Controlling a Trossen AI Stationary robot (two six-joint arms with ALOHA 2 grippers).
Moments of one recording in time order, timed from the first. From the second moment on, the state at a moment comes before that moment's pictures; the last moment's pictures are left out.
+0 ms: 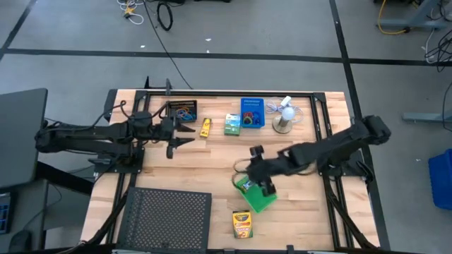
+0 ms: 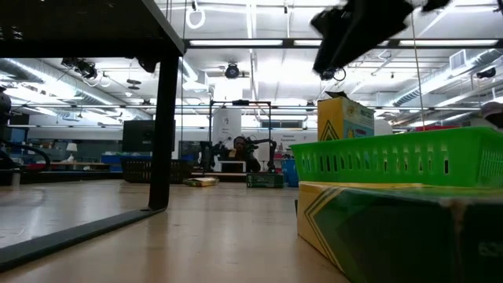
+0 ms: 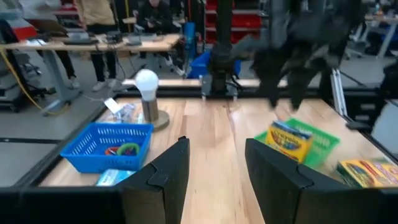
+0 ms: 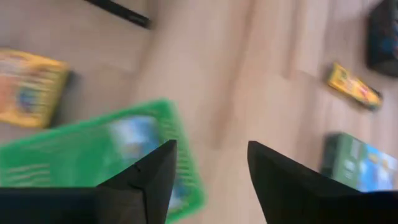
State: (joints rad) left arm 0.17 0.73 0.39 0.24 0.11 0.06; right arm 0.30 1.54 1.20 -0.64 0.21 -0.12
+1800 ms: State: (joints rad) left arm 0.17 0.95 0.39 0.45 -0.08 0.05; right arm -0.37 2.08 1.70 -0.83 -0.22 -0.49
